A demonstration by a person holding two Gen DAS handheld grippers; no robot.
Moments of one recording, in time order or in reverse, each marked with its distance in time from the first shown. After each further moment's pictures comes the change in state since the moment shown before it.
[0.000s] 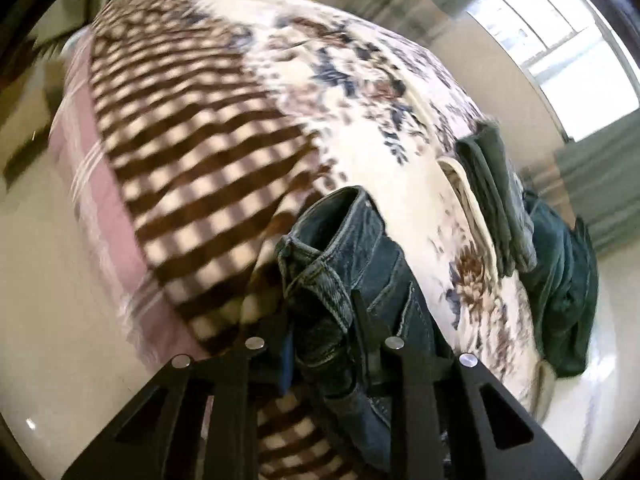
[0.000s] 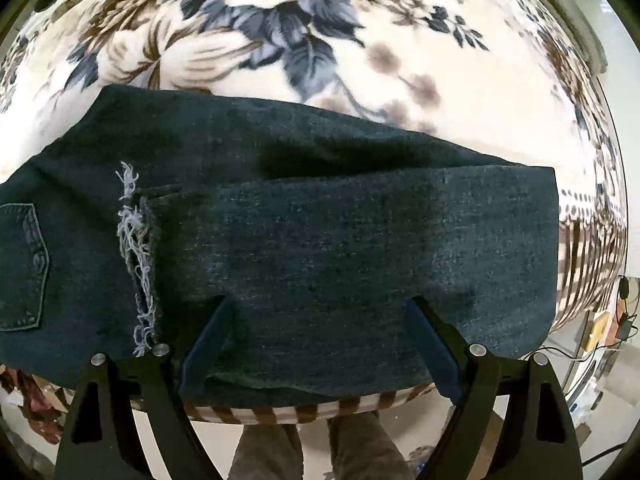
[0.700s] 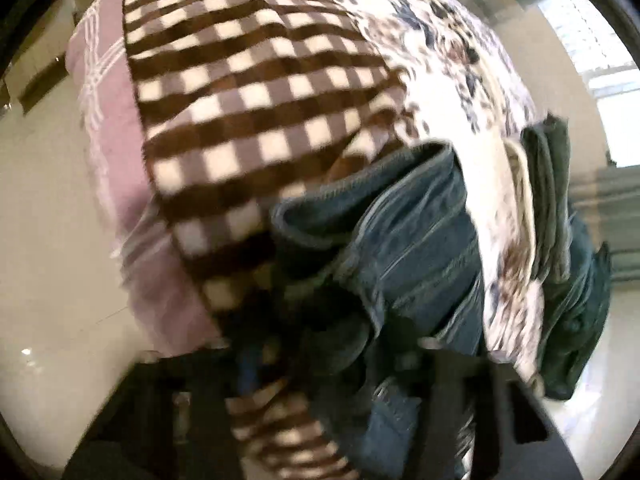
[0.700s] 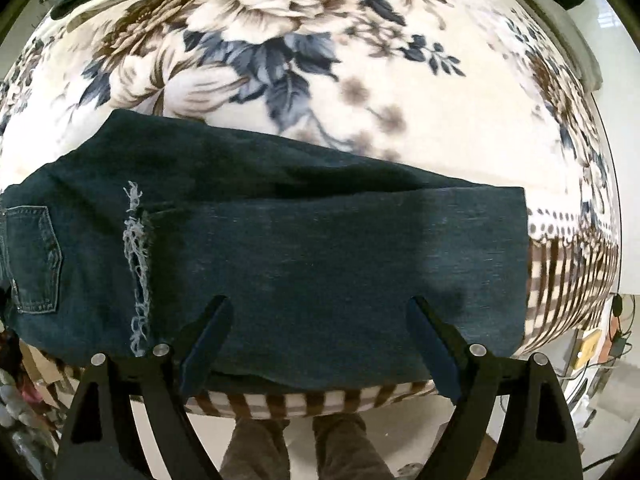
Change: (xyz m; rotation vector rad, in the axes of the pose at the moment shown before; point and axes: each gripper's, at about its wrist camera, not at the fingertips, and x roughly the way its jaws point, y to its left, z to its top) left arm 0.052 0.045 -0.007 -0.222 0.177 0.059; right arm -0.035 -0.004 -0.004 -0.033 -0.066 0.000
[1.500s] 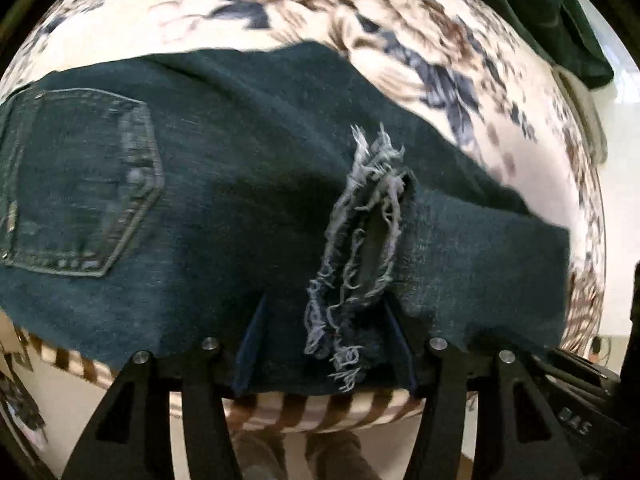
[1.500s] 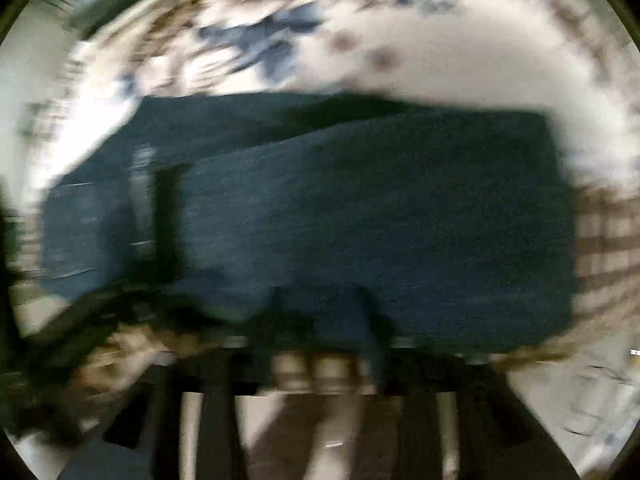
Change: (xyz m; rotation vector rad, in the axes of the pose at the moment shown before) left arm 0.062 -0.166 -0.231 0.893 0.355 0.187; right arm 0.020 -0.075 -0.047 0.015 -0.008 0.186
